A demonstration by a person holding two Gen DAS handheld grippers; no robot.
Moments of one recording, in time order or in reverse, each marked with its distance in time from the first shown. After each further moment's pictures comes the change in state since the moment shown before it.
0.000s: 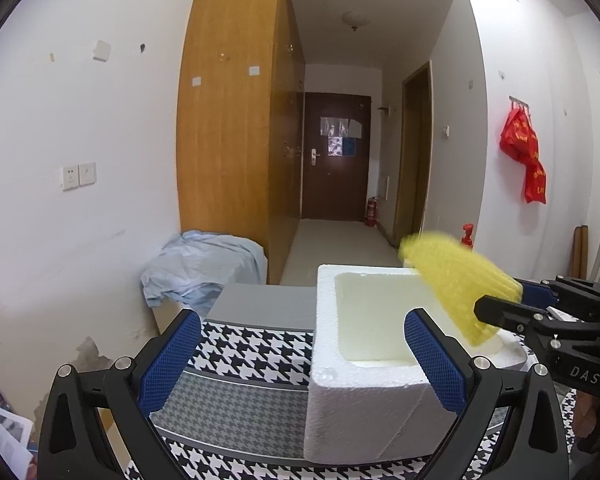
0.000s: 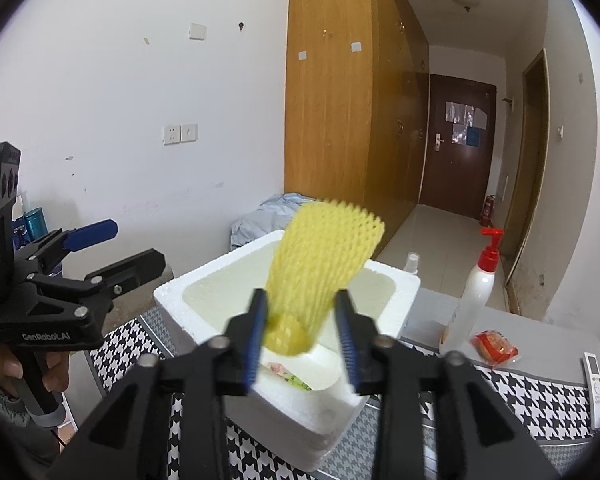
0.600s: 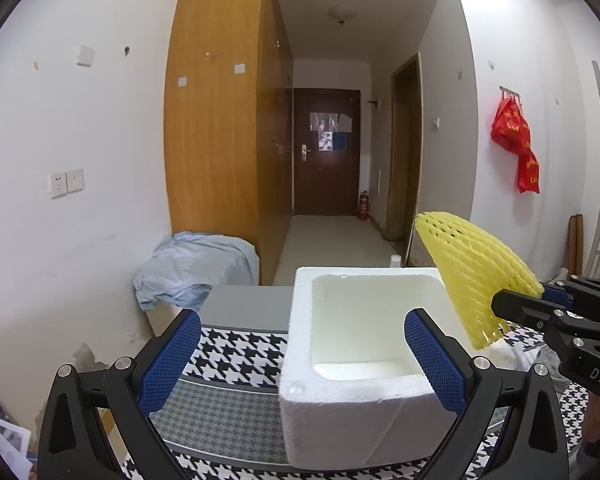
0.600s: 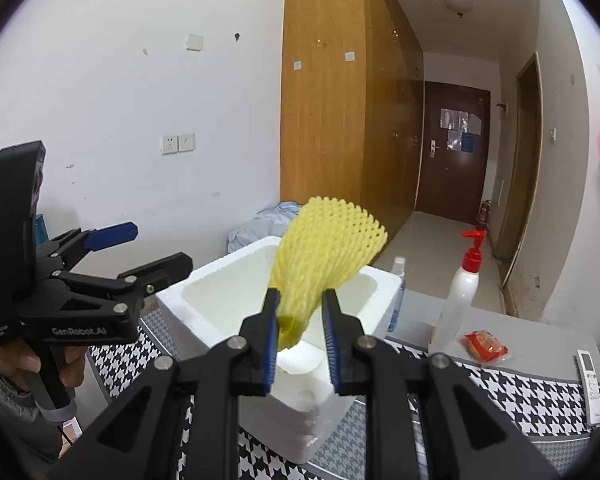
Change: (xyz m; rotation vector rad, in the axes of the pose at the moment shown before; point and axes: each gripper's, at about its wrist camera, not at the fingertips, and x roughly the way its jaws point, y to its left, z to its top) left arm 0.008 -0.012 0.005 0.034 0.017 -0.023; right arm -0.016 -0.005 -0.004 0.010 -0.036 -0.015
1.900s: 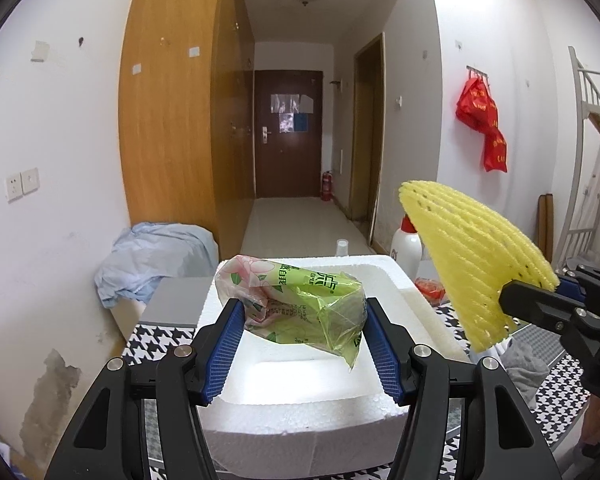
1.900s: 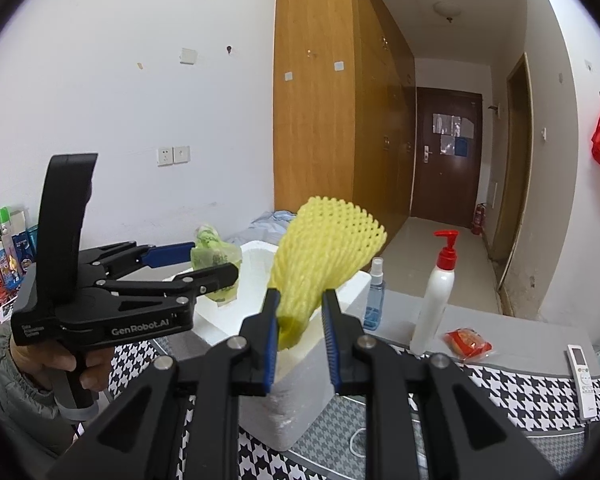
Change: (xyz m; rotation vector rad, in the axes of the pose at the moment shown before) left arm 0.034 -0.041 0.002 0.048 0.082 -0.139; right arm -0.032 -0.012 -0.006 0.019 -0.036 -0.014
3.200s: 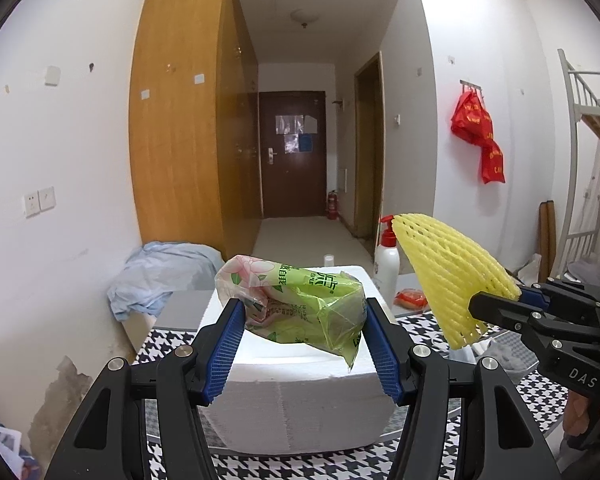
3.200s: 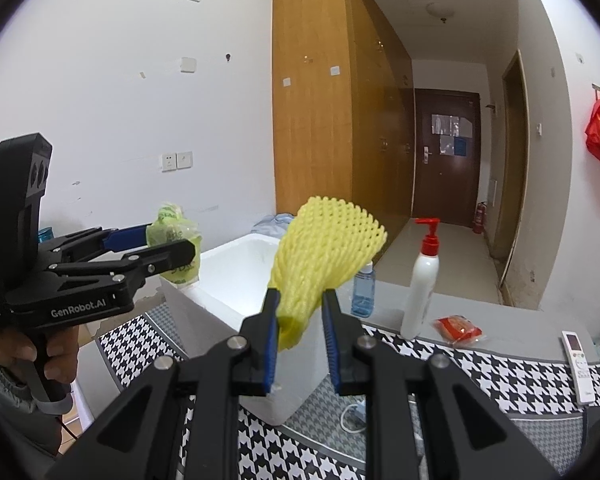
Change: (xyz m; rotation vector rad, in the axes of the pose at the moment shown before) left arm -0.056 -0.022 -0.005 0.019 -0.085 0.036; right arm -0.023 -0.020 -0.015 0.017 -0.021 0.023
